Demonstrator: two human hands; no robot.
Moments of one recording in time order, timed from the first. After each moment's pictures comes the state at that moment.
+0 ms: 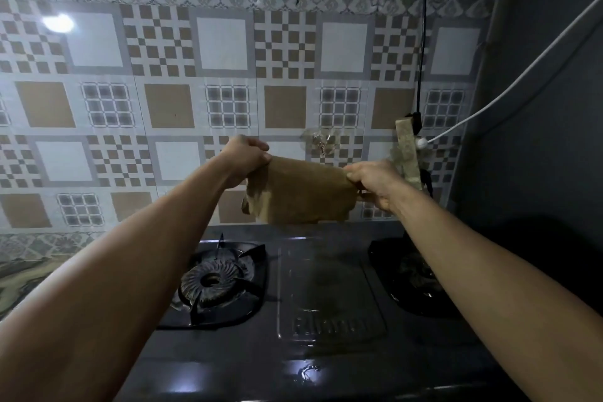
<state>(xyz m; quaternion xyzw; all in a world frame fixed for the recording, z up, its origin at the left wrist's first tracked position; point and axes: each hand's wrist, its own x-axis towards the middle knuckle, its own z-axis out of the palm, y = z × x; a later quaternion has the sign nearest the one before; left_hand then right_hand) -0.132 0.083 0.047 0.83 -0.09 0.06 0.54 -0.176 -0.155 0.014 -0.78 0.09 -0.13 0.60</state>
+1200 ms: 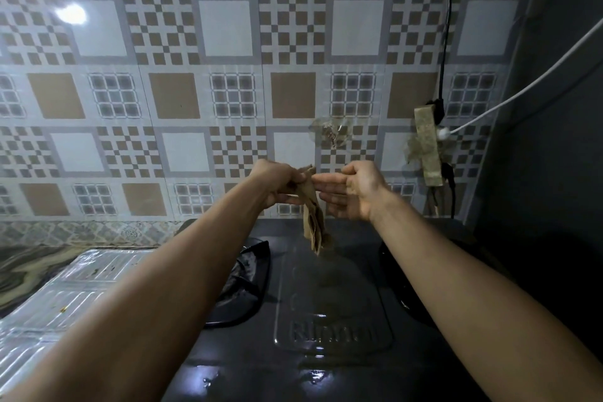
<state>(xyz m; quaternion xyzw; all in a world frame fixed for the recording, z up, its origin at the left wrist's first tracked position) -0.128 0.028 0.003 0.74 0.01 -0.04 0.67 -0.147 -0.139 -0.013 -0.65 0.09 0.08 0.75</state>
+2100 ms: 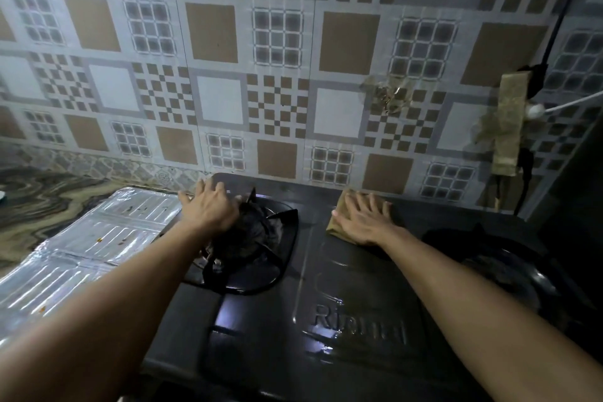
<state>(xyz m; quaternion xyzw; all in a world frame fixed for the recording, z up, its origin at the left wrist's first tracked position) -0.100 0.179 -0.143 0.99 0.10 0.07 0.09 -0.059 -0.125 -0.162 -0.99 -0.08 0.11 0.07</state>
